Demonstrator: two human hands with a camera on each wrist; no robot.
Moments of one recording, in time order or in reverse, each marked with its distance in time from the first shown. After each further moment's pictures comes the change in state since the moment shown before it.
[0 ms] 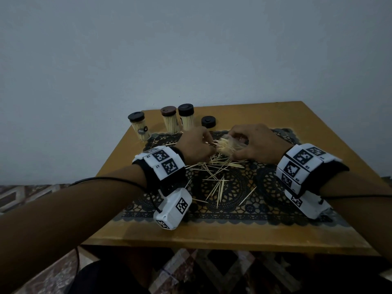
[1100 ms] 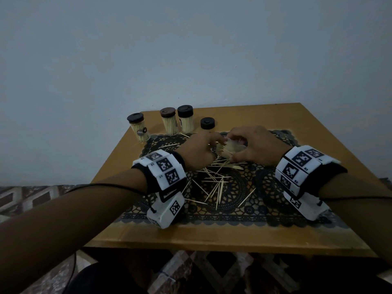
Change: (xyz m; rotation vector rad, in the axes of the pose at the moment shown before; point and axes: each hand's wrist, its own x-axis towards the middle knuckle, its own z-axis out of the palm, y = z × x) left_hand 0.002 -0.002 0.003 0.308 -0.069 0.323; right_hand -0.002 -0.001 -0.001 0.000 -0.010 0.000
